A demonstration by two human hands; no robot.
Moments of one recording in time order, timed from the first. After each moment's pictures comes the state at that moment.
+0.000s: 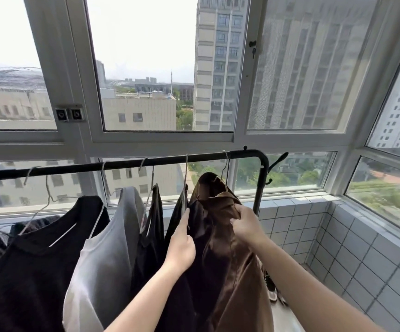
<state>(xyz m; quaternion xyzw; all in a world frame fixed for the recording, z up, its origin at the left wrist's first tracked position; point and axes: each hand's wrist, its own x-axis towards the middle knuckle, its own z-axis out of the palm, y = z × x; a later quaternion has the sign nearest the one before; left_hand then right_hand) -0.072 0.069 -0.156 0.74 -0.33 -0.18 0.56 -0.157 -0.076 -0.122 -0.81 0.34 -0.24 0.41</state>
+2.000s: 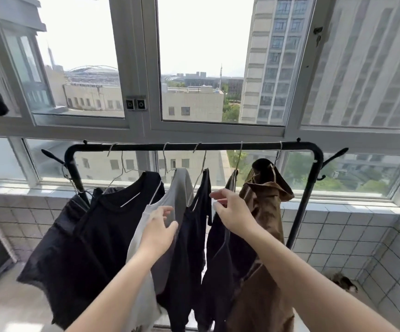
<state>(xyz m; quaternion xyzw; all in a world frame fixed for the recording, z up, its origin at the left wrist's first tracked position) -0.037 0.207 -0.157 0.86 -0.20 0.01 0.47 -0.118 0.031 -0.109 -0.89 0.13 -0.20 0.40</state>
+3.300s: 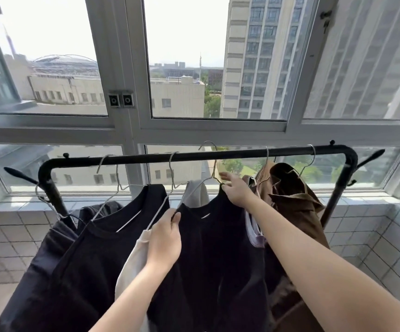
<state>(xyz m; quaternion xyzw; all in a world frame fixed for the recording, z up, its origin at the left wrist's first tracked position) 0.045 0.197 -0.142 0.83 -0.22 0.04 0.51 0.043 -0.023 -0.112 -0.87 0.21 -0.14 0.42</state>
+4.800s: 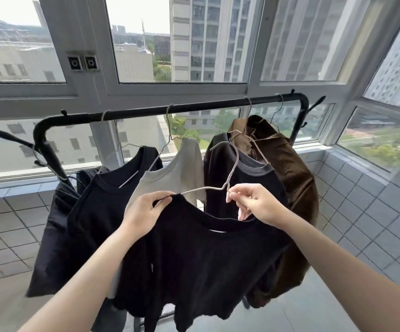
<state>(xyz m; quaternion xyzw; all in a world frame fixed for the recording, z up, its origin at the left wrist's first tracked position) 0.074 0.318 -0.196 0.78 -0.42 -0.13 0.44 -0.143 0.129 -0.146 -0.85 0.20 -0.15 0.47</state>
